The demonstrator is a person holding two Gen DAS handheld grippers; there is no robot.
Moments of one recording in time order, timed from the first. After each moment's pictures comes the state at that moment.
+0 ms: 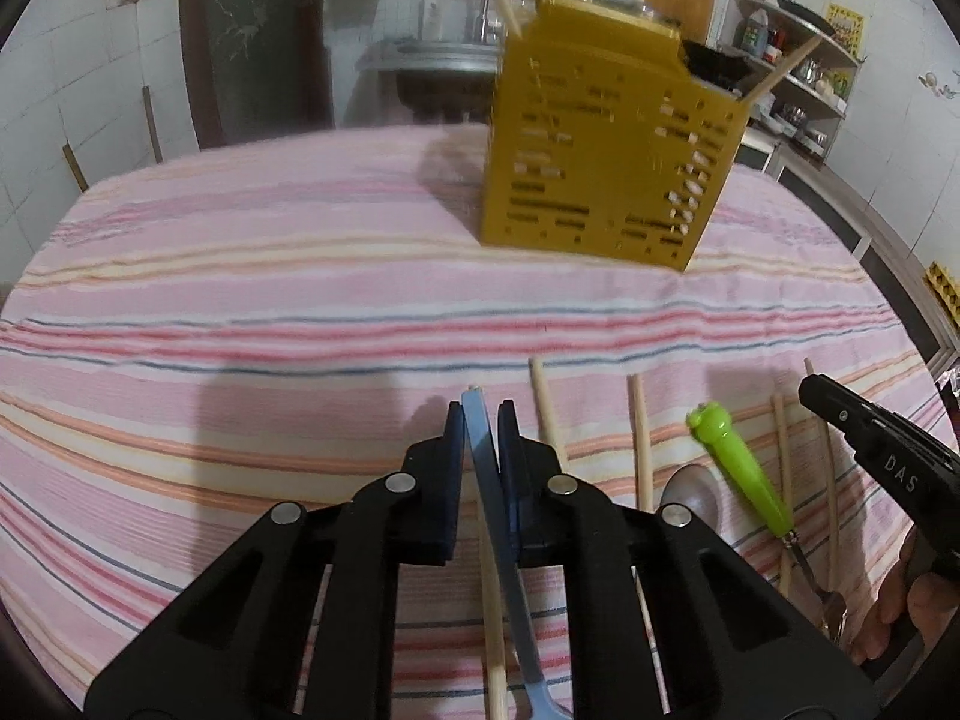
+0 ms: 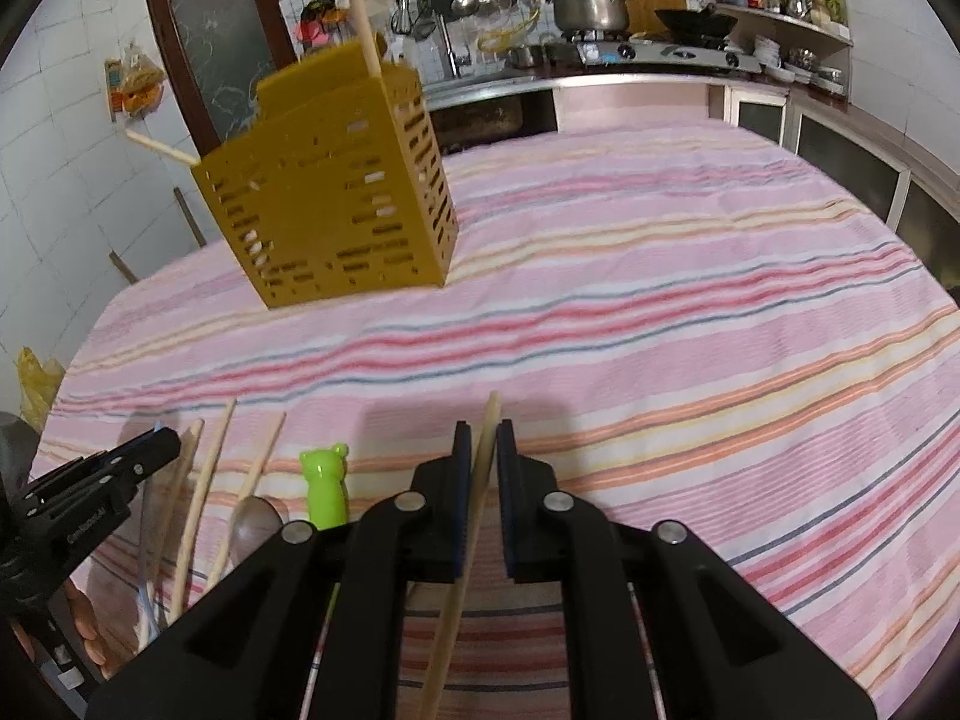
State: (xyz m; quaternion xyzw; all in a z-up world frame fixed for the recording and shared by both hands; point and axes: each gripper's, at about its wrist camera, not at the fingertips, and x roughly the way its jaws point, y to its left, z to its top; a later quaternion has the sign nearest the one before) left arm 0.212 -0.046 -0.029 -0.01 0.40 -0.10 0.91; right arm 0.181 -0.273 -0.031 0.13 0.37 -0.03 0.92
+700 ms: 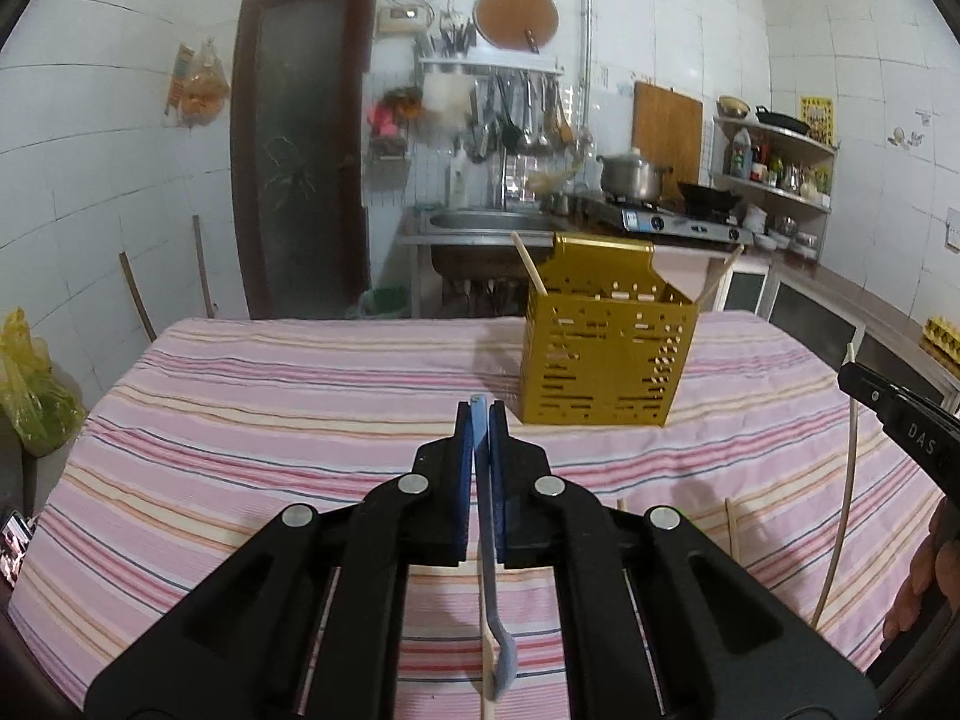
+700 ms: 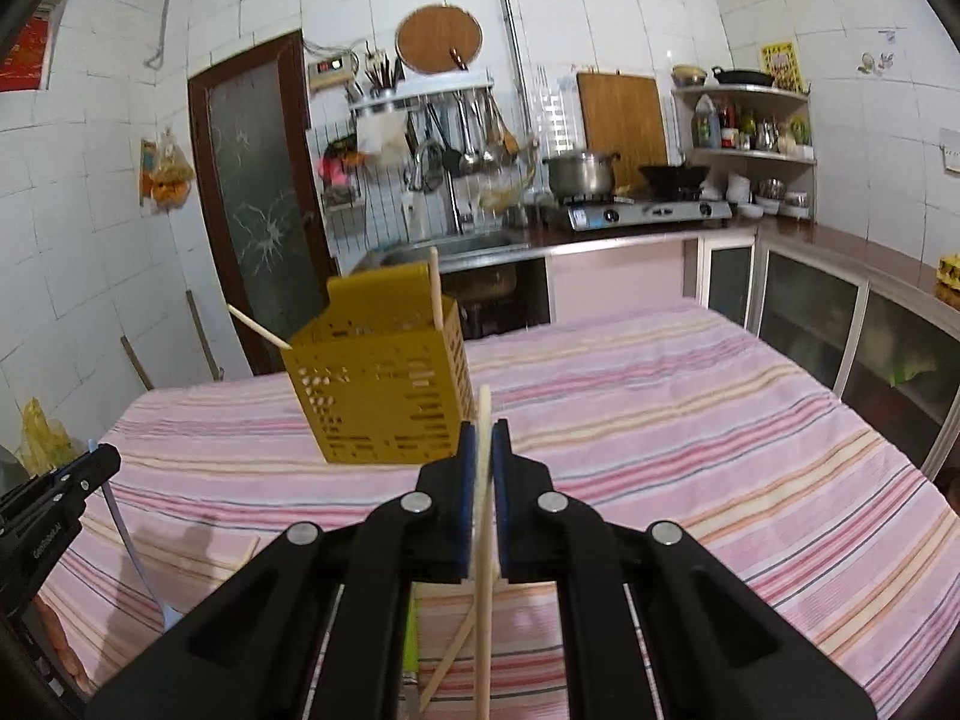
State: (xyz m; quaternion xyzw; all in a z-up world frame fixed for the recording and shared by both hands) left arm 0.136 -0.006 0.063 -0.01 0.22 -0.07 0.97; right arm 0.125 -0.254 0.060 0.09 0.20 -0.06 0.97
